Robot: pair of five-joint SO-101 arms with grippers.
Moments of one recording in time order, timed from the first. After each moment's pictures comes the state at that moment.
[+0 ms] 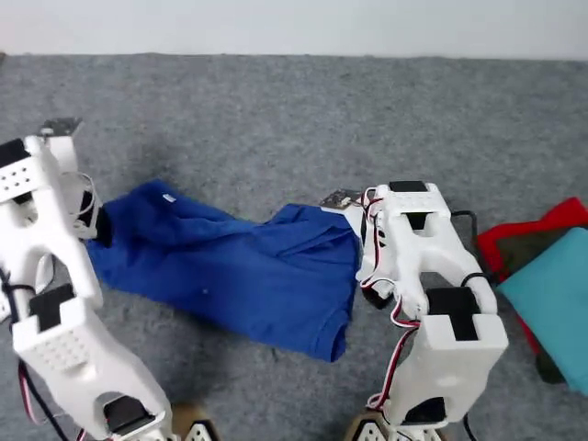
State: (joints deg) left arm -30.3 23.4 -18.3 98.8 -20.0; right arm -4.9 16.8 18.2 80.3 41.9
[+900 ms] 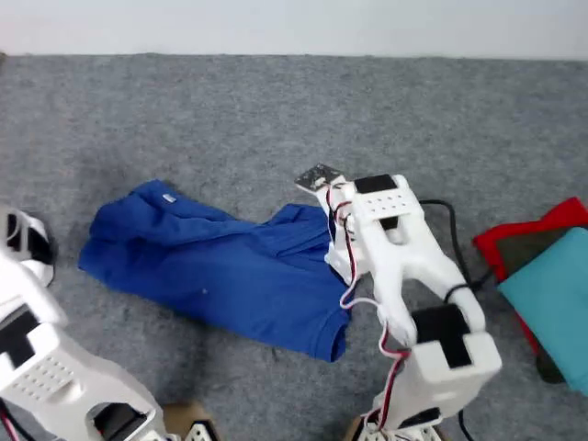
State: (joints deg) left arm -47.5 19.2 -18.3 98.8 -27.9; right arm -14.9 11.2 15.1 77.6 25.7
